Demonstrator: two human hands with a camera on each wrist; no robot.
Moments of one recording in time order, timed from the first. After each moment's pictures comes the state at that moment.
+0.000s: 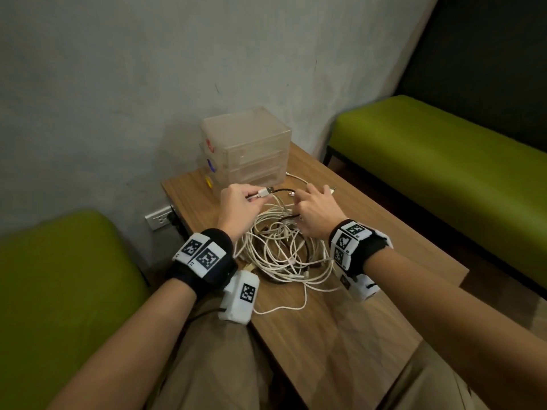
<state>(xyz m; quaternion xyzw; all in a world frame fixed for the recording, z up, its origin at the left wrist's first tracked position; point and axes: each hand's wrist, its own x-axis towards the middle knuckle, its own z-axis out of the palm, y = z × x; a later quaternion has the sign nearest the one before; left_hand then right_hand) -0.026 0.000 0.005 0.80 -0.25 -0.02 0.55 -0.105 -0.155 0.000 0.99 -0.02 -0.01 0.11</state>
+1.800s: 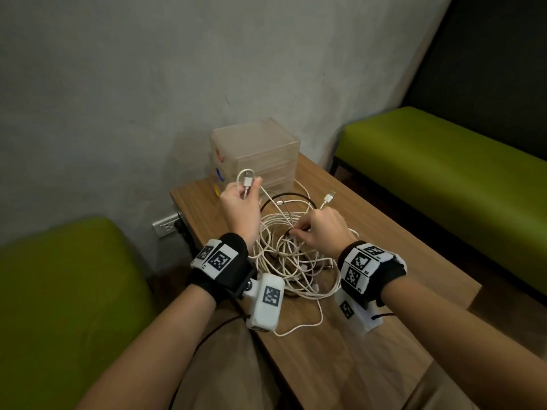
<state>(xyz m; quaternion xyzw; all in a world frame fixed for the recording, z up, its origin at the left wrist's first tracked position) -0.021 -0.013 0.009 0.68 -0.08 0.08 0.72 -0.115 -0.131 0.009 0.98 -0.12 0.04 -0.15</state>
